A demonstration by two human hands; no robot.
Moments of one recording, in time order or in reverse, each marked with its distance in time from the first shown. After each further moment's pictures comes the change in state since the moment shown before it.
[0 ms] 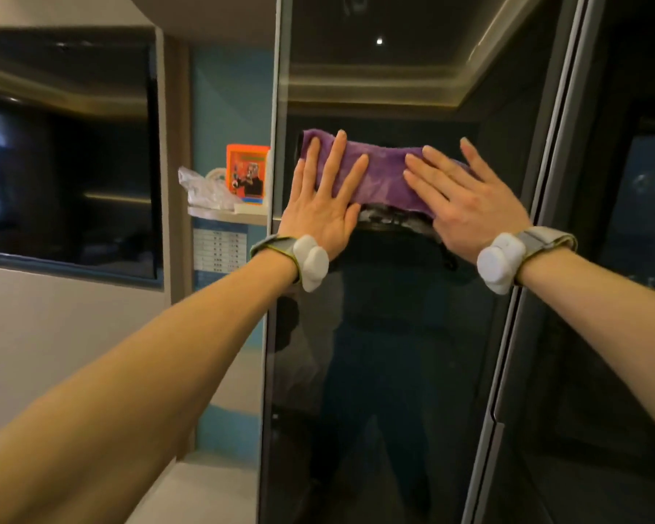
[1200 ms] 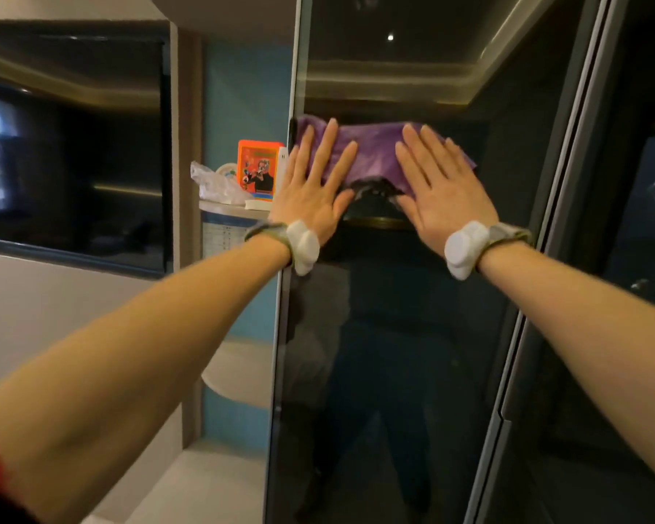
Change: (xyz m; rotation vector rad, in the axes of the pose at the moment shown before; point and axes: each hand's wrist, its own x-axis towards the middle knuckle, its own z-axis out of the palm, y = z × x) left_hand 0.000 -0.037 0.000 0.006 0.026 -0.010; right_hand 0.039 -0.032 0.019 0.198 0.078 0.193
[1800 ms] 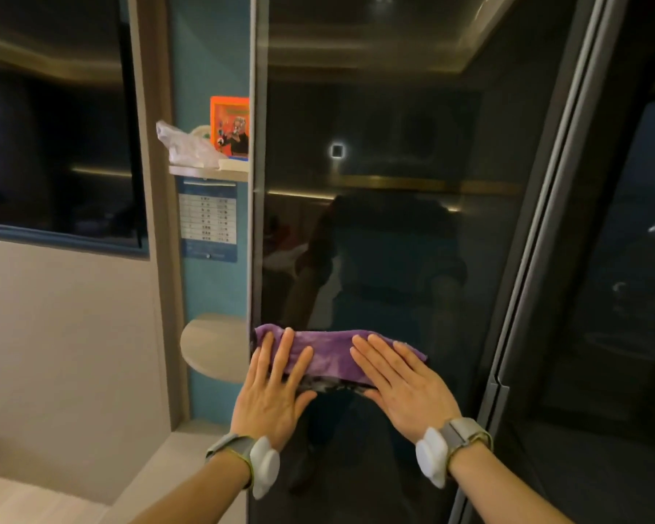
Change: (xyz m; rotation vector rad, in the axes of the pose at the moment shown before) left_hand -0.285 0.079 0.111 0.057 -0.305 -0.083; right_hand -0.250 -0.121 0.104 0.060 -0.234 -0.206
